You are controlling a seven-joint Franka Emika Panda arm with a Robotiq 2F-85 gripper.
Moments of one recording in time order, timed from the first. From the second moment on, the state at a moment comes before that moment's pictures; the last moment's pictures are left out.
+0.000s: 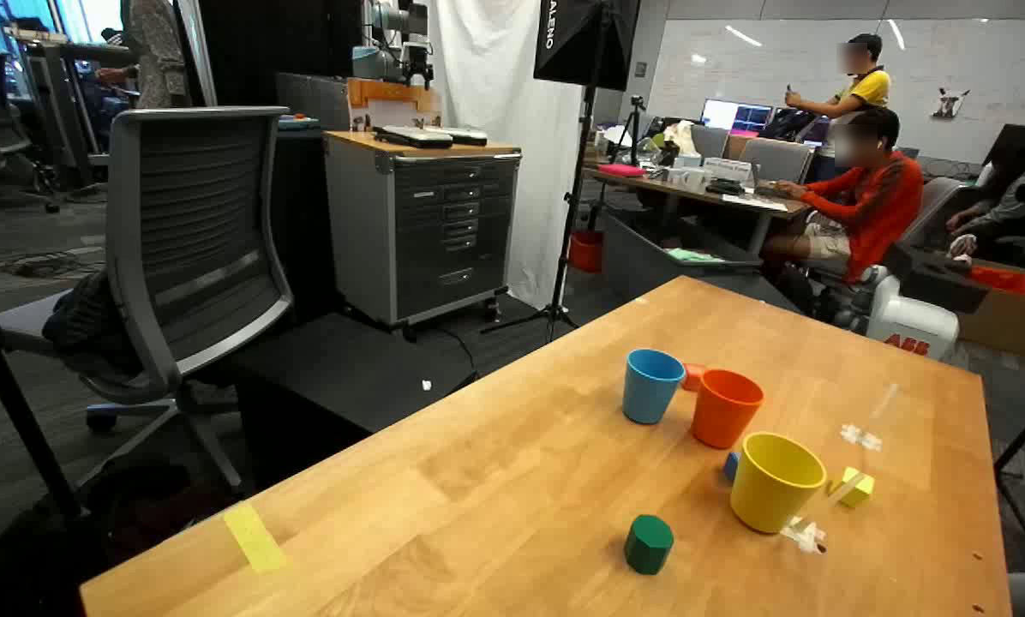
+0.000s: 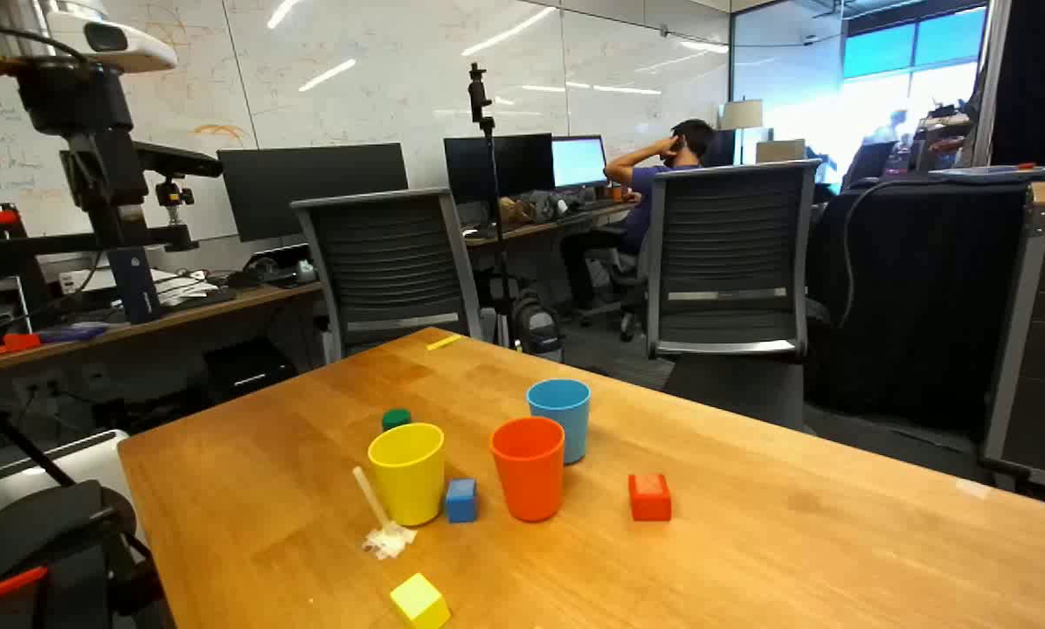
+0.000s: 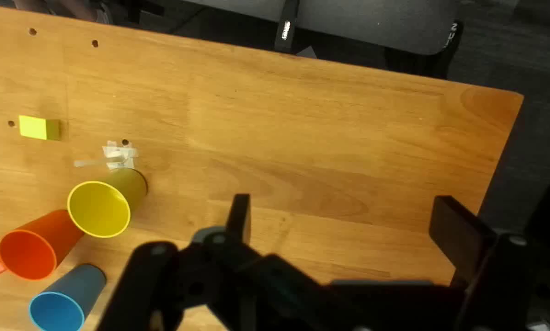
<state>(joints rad) 0.25 -0.63 0.31 -2.66 0.14 2.03 0.19</state>
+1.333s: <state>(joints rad) 0.25 -0.63 0.31 -2.66 0.14 2.03 0.19</state>
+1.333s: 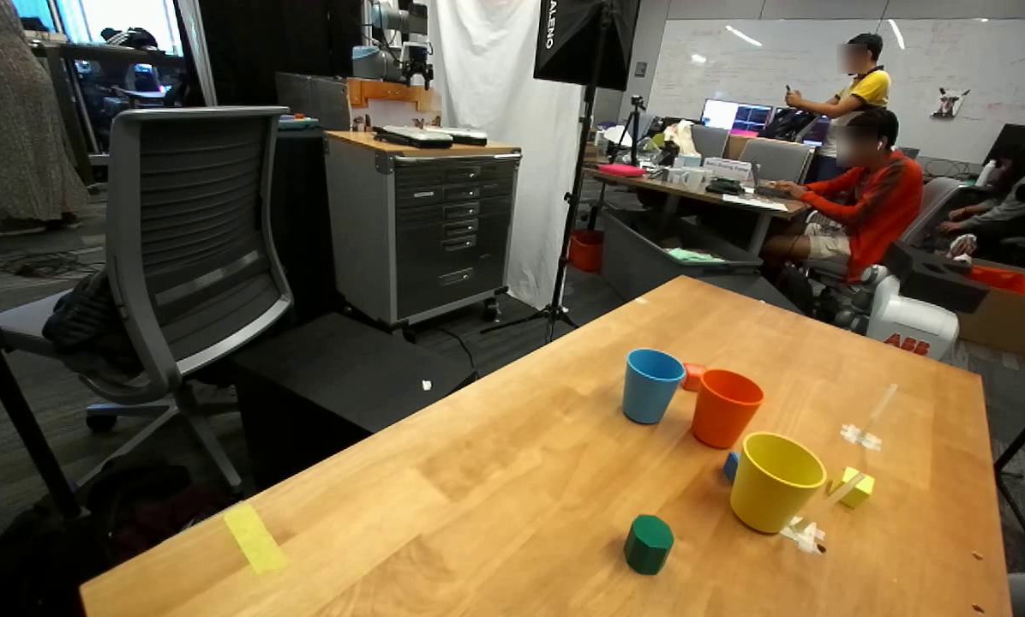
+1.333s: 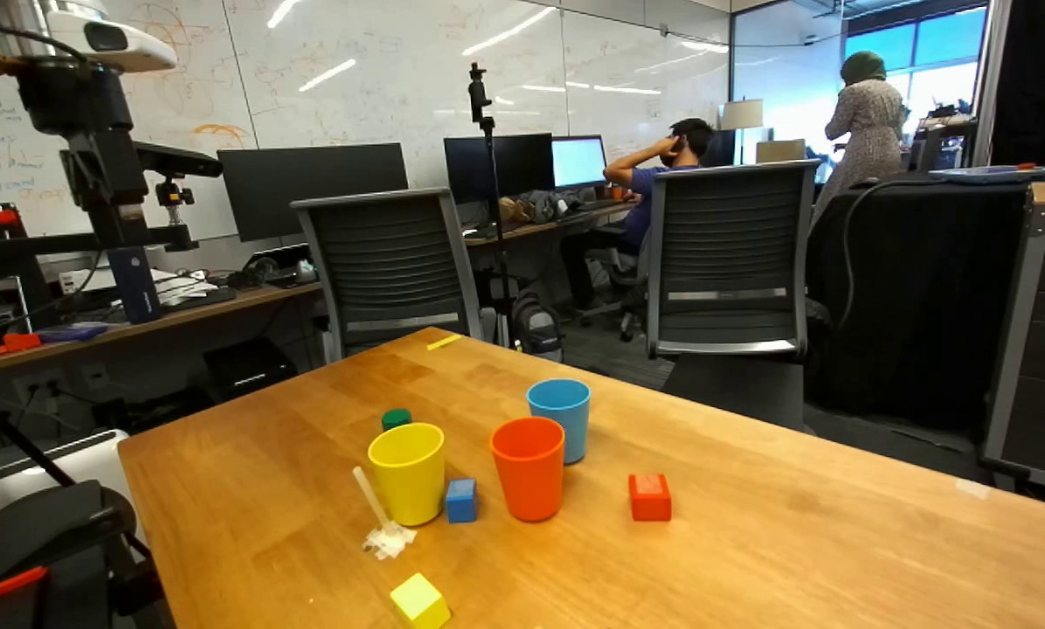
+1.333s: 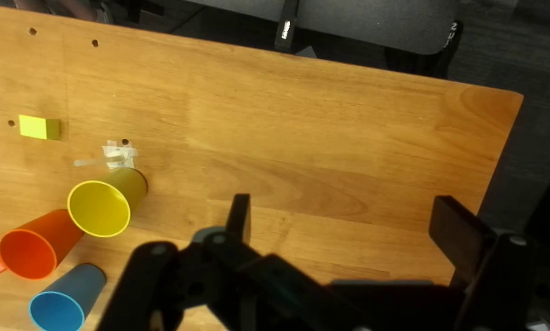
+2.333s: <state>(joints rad) 0.25 -0.63 0.30 -2.68 0.14 2.06 0.20</state>
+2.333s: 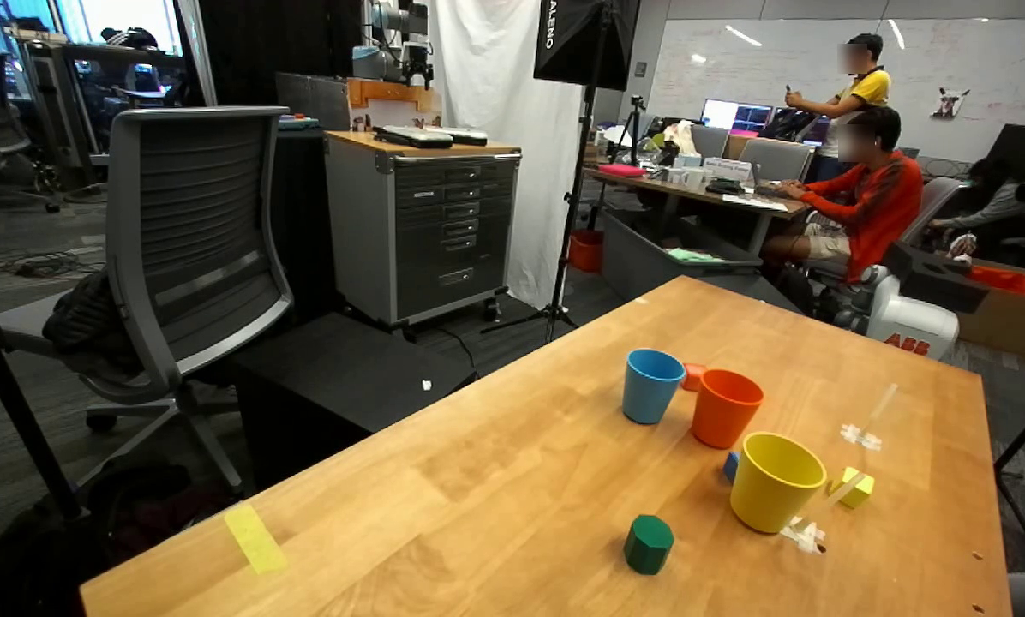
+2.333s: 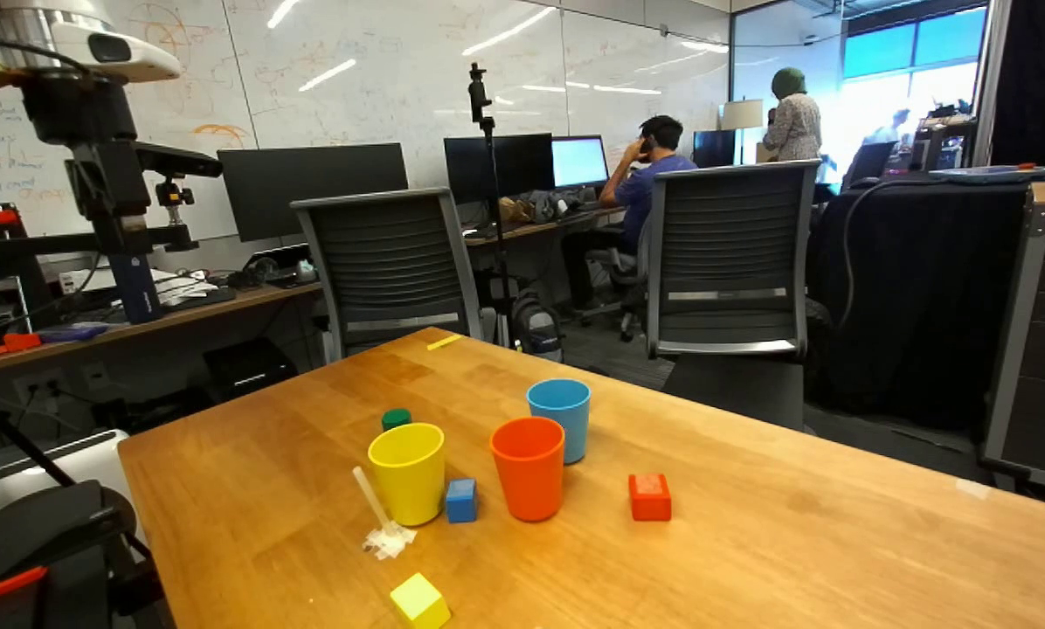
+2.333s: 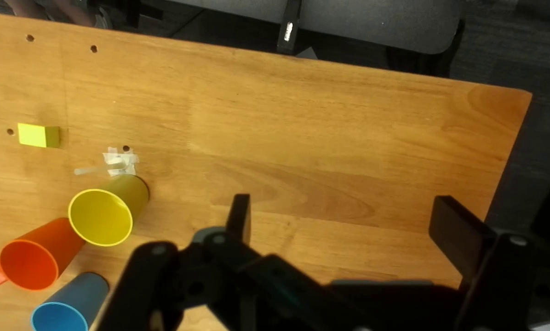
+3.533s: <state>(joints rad) 0.14 -0.54 0.25 -2.65 0.14 2.41 0.33</state>
